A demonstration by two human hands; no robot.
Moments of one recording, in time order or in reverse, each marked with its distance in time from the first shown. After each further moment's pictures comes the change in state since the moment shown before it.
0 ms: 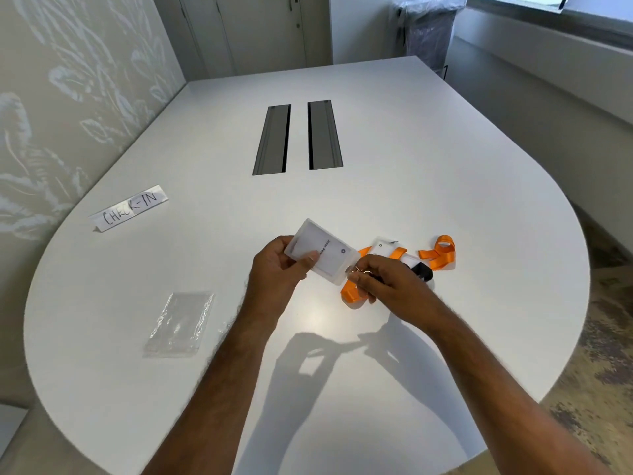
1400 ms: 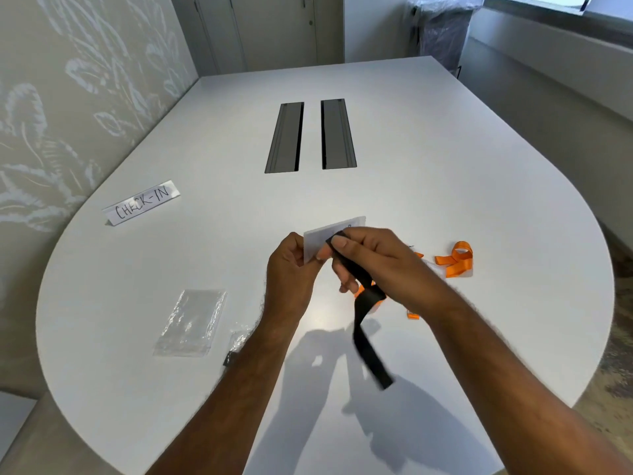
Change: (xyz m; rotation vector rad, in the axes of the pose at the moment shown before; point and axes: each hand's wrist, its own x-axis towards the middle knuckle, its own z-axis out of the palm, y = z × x) left_hand 0.012 -0.010 0.007 -0.037 0.146 0.115; right_hand 0.028 -0.087 0.009 0.418 -0.172 -0.119
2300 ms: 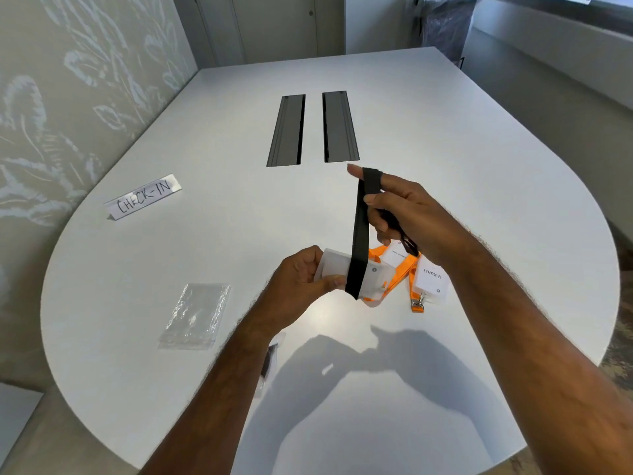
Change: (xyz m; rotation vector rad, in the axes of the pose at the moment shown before) left_hand -0.005 -0.011 -0.029 0.209 -0.469 -0.033; right_hand 0.030 -0.003 -0.055 -0.030 0.113 0.019
